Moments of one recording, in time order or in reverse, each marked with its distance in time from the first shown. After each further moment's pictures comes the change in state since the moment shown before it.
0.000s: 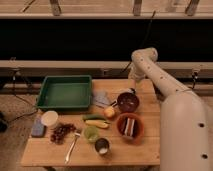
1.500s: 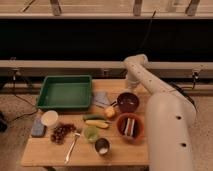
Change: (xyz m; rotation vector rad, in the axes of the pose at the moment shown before) arm -0.020 0.021 0.057 -0.171 0.001 -0.189
